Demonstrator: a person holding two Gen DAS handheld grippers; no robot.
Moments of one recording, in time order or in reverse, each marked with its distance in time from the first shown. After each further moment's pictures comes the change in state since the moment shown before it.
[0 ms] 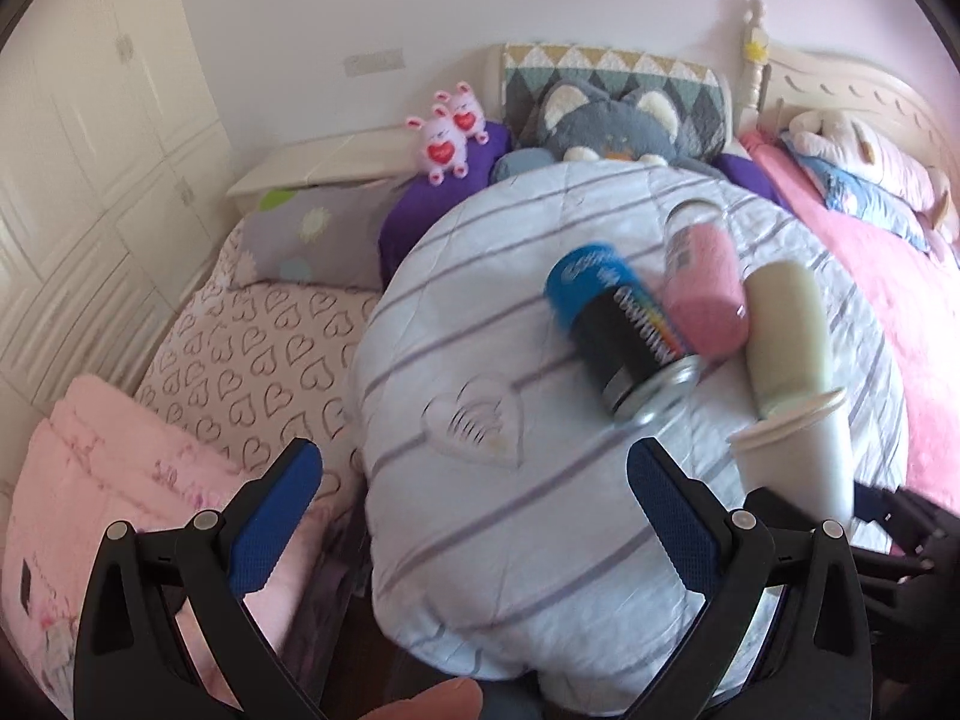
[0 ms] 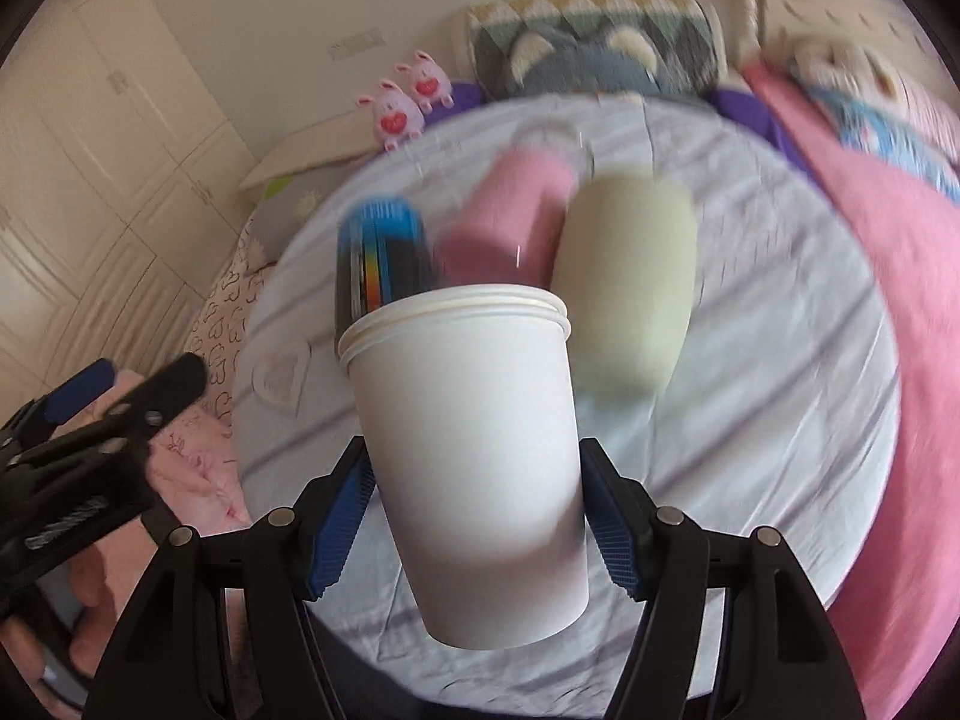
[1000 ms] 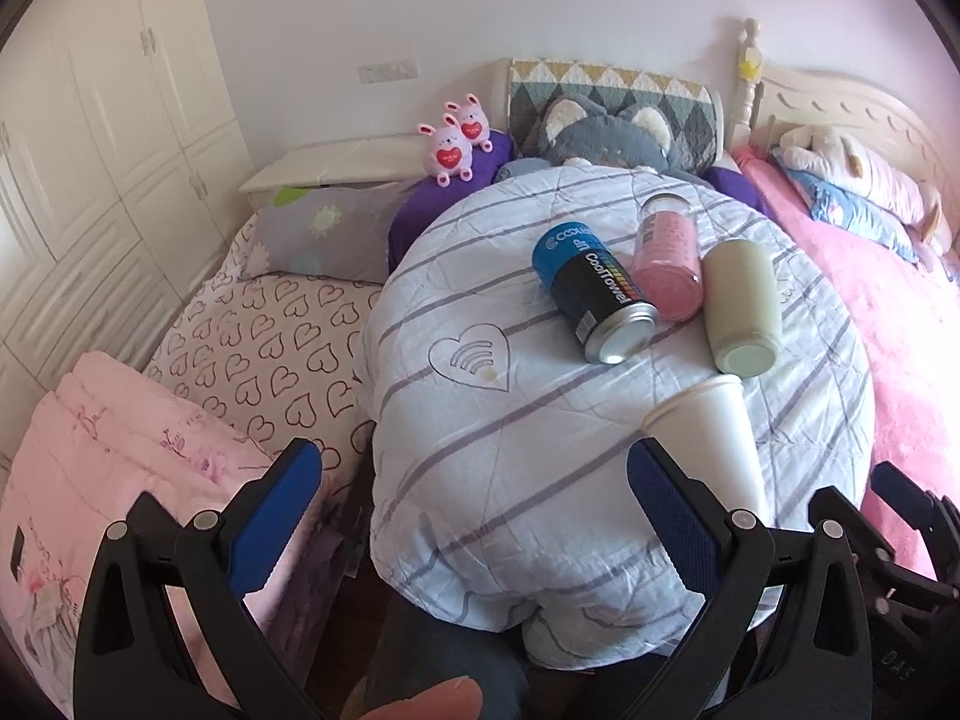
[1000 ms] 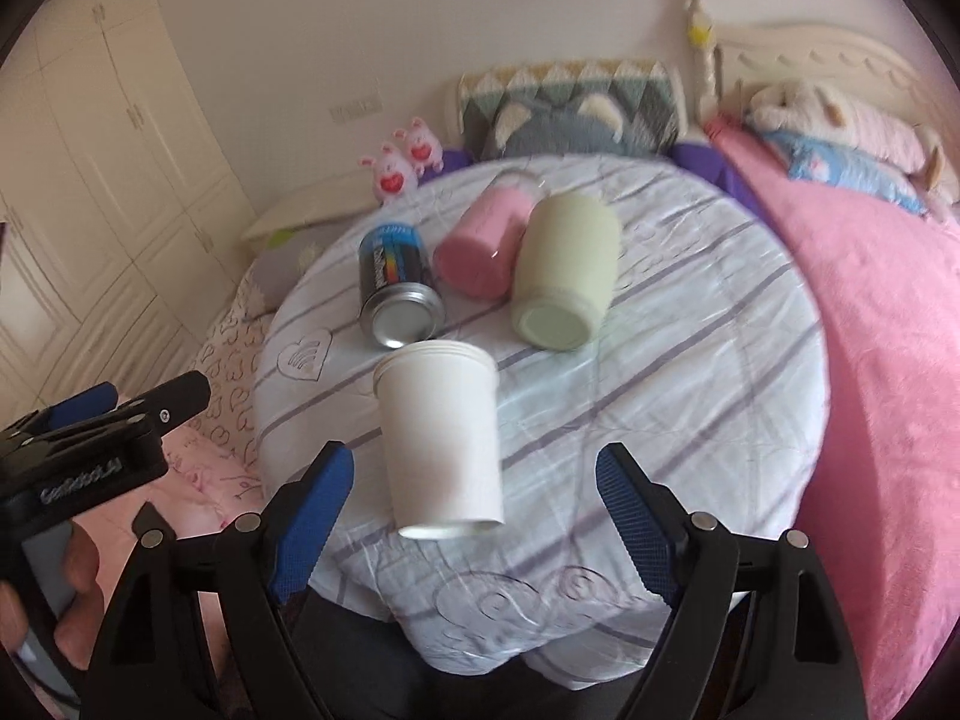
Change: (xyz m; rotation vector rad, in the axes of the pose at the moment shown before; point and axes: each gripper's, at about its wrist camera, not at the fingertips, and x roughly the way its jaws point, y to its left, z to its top) left arm -0.058 -0.007 -0.049 -0.034 -0.042 -0.009; right arm -0.083 0.005 -0.072 -0.027 -0.251 -0.067
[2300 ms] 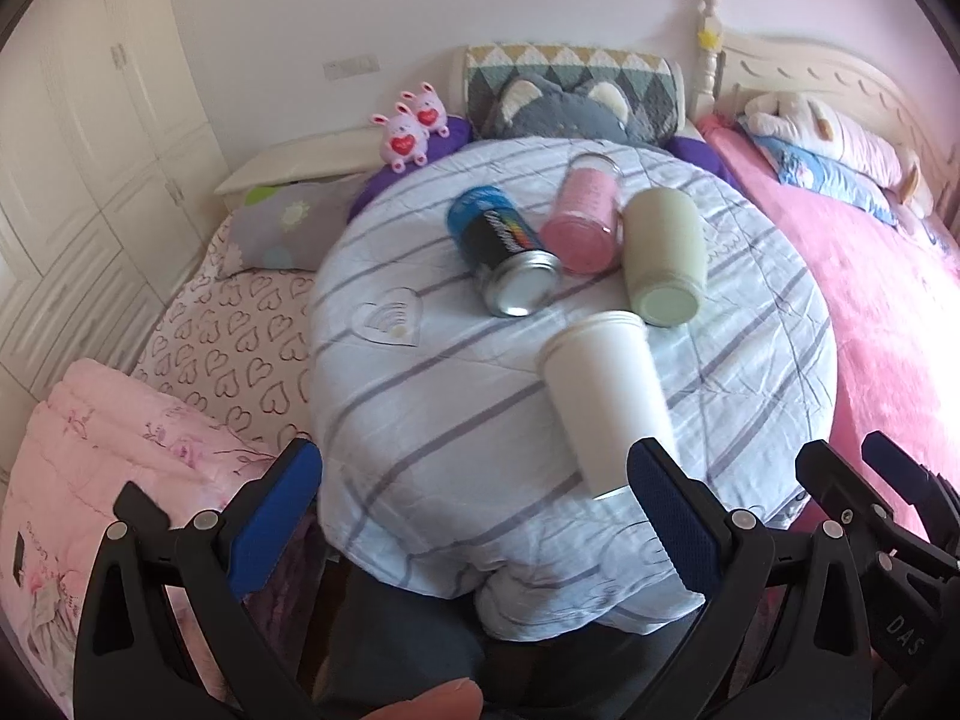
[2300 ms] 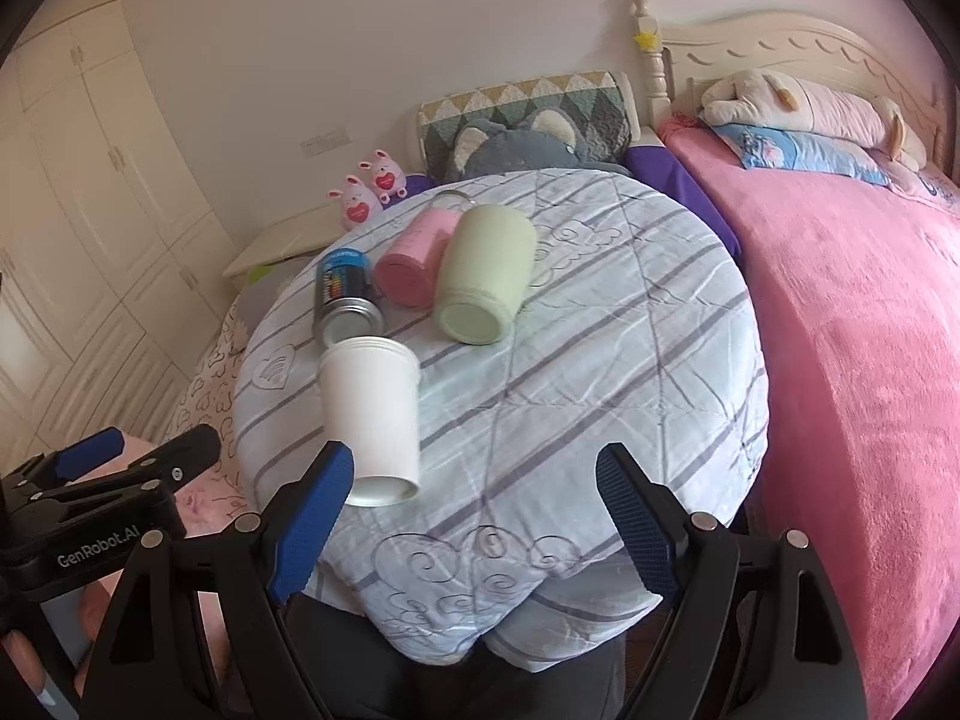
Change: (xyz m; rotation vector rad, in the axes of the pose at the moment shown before) left arm -0.009 -0.070 -0.021 0.061 0.041 -0.029; right arm -0.022 -0.056 -0.013 0.077 -0.023 -0.003
